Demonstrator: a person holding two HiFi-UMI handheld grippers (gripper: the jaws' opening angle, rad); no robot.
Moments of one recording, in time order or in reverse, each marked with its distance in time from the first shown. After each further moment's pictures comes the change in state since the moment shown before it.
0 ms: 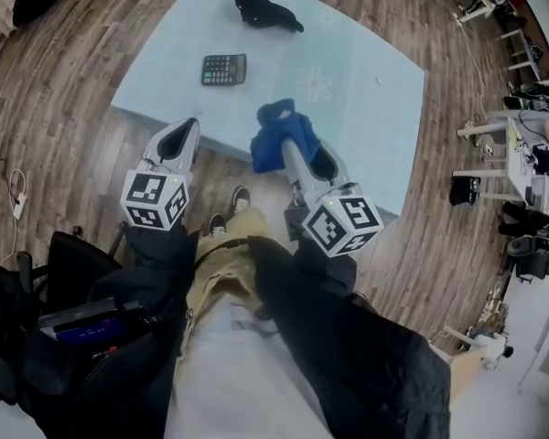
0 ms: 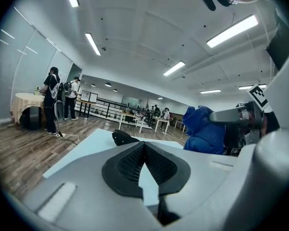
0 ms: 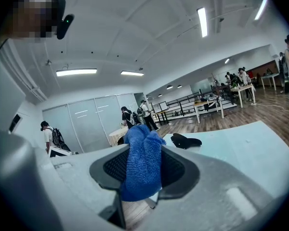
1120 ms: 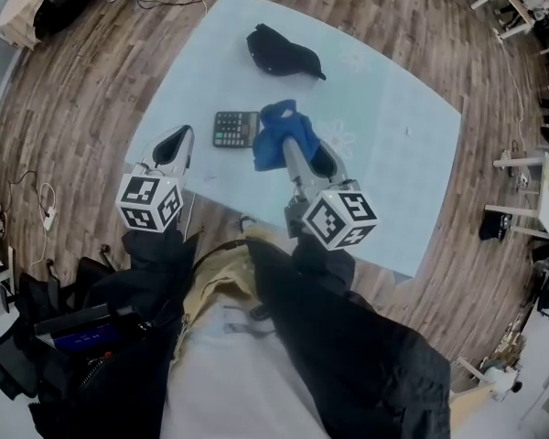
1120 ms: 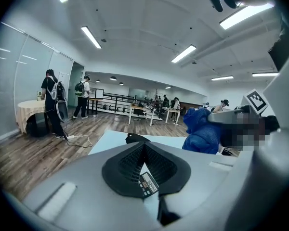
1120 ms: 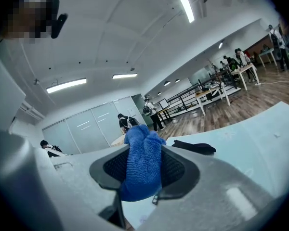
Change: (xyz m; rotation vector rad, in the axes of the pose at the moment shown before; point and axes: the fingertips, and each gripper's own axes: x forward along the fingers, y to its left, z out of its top) left arm 0.134 0.114 0.052 0.049 0.113 0.111; right arm 0.183 -0.086 0.045 0.147 -0.006 0.075
